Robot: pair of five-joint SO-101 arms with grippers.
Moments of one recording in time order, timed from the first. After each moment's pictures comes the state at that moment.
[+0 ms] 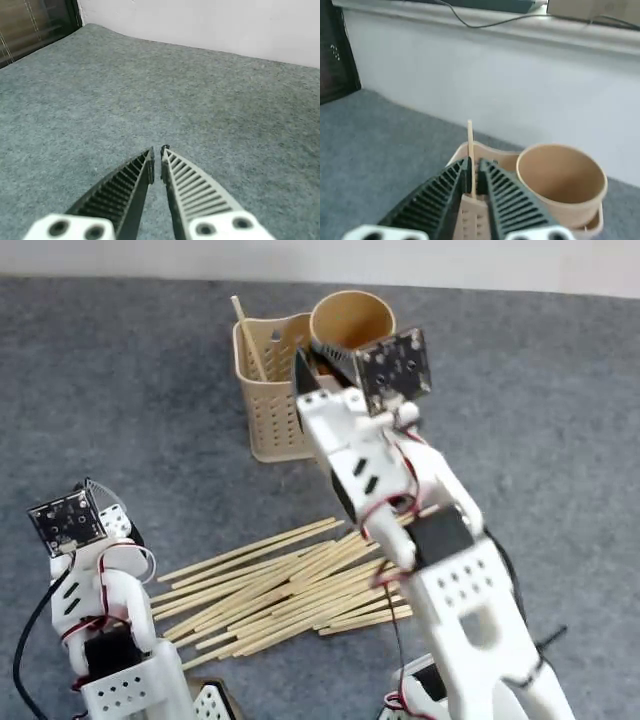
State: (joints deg) left arm -28.3 -104.2 95.2 34.1 4.5; right arm -31.2 -44.8 30.5 29.9 4.2
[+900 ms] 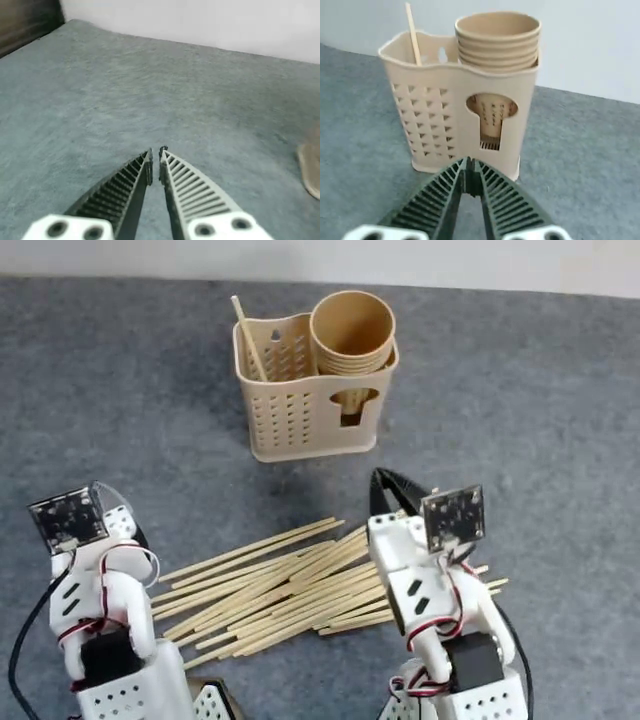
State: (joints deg) left arm -24.0 -104.2 87.2 45.1 3.8; right arm -20.0 -99.0 81.8 37.1 4.2
